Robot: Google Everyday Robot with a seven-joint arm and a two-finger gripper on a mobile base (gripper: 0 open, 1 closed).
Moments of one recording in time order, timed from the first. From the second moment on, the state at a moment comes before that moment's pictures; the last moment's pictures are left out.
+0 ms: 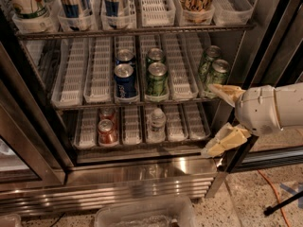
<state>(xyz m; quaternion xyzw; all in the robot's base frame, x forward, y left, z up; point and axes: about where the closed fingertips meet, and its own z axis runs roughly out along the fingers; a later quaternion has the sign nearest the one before) 0.457 -0.136 0.862 -0.59 0.66 0.18 0.43</state>
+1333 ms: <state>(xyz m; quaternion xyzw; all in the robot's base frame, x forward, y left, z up) 0.458 -0.100 0.914 -0.38 0.60 0.37 0.59</state>
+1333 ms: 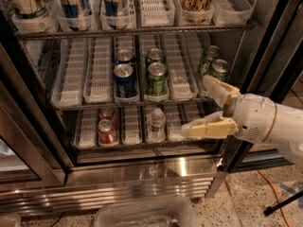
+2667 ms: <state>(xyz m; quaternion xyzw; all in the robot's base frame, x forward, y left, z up) 0.477 -0.045 0.927 -0.32 0.62 0.34 0.63</state>
